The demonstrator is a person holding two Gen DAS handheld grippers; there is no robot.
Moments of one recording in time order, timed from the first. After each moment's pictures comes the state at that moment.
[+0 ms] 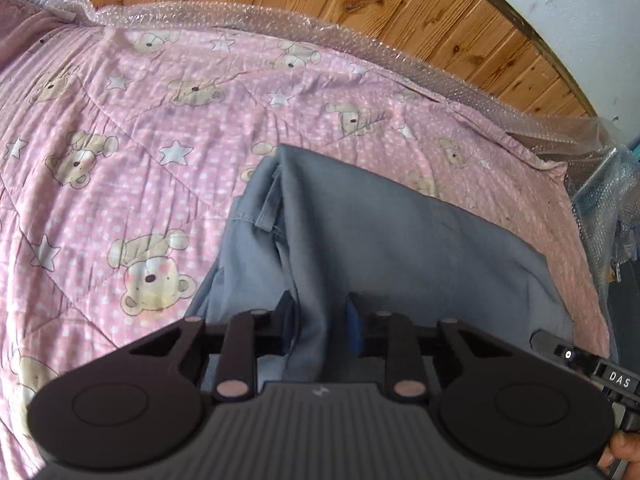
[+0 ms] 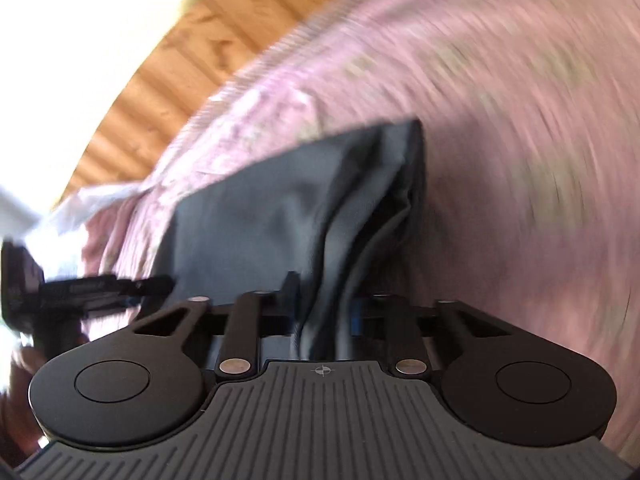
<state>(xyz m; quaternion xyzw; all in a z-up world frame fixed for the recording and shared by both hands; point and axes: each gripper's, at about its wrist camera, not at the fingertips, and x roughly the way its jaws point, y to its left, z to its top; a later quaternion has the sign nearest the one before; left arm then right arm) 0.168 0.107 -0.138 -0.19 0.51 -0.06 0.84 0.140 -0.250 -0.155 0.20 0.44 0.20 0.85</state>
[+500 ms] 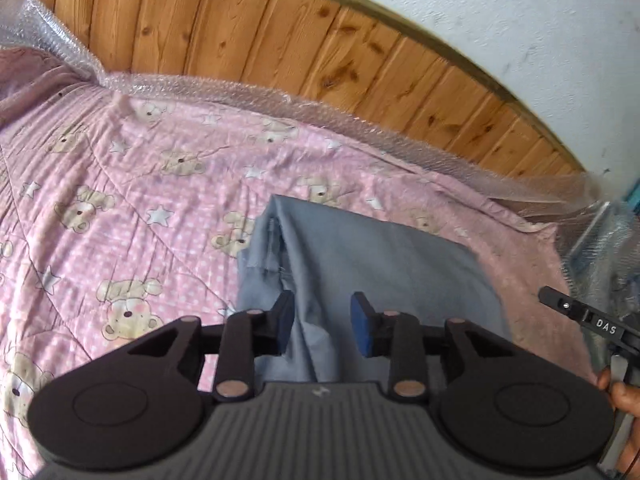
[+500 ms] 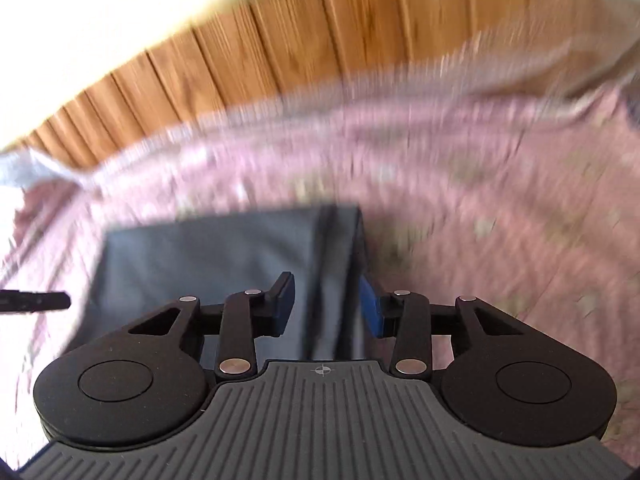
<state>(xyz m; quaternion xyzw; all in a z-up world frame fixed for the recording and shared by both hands) 0.142 0.071 -0.102 -0.20 0.42 -0.04 0.88 0.209 -0.283 -0.102 0.05 0.35 0.18 0.92</state>
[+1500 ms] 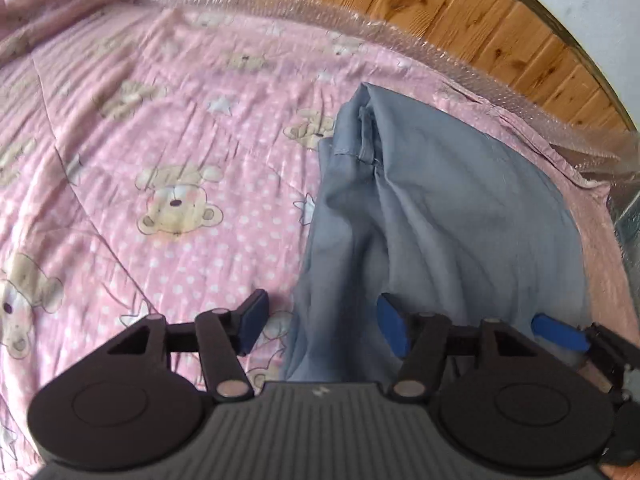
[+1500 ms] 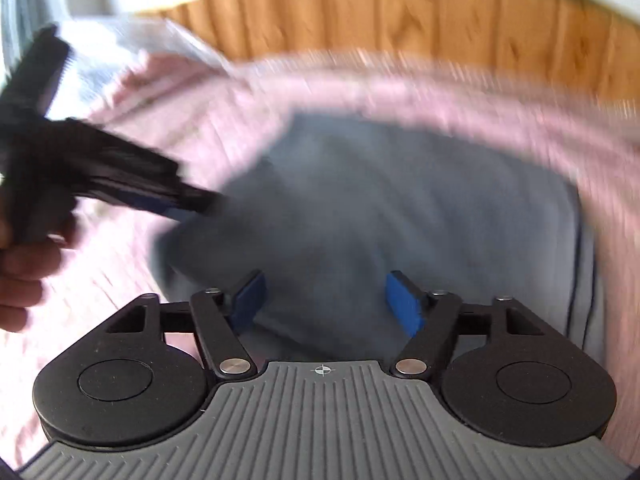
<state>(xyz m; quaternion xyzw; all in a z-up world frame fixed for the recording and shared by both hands) 0.123 0.077 -0.181 -0.17 0.49 0.03 0.85 0.124 -0.180 -0.185 -0.07 0.39 0.32 0.86</state>
